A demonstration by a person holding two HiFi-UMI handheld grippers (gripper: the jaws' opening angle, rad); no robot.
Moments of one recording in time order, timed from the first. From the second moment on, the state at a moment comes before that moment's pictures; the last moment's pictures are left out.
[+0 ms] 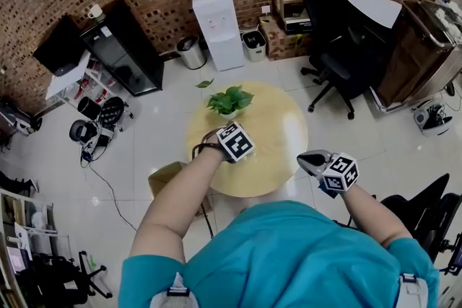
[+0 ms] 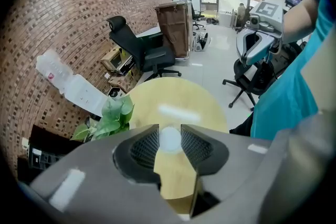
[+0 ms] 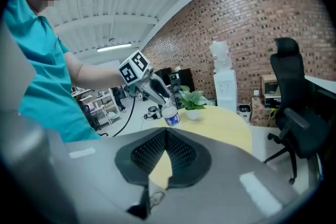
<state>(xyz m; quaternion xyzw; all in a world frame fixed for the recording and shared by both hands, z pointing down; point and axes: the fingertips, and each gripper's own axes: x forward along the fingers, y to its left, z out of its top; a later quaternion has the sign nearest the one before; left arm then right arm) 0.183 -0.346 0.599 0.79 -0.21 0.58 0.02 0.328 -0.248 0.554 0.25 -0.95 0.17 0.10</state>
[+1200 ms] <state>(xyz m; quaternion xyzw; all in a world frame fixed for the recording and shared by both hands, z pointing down) 0.200 -0.294 0.596 0.82 -0.45 0.33 0.09 0.406 -0.235 0.601 0.19 -0.96 0.17 0.06</state>
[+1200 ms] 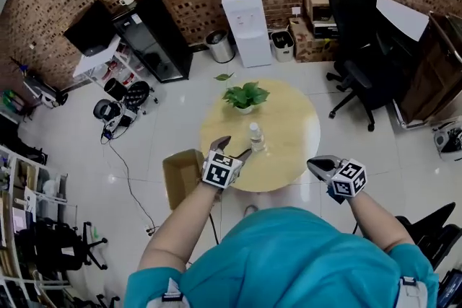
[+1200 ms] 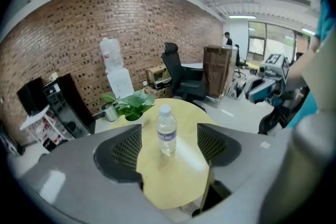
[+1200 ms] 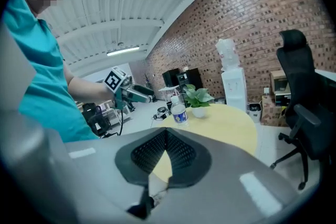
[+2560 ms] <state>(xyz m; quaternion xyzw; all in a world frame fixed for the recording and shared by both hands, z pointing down) -0.057 0.108 0.601 0.94 -0.31 0.04 0.14 0.110 0.089 0.568 0.23 -0.96 0.14 0.05</state>
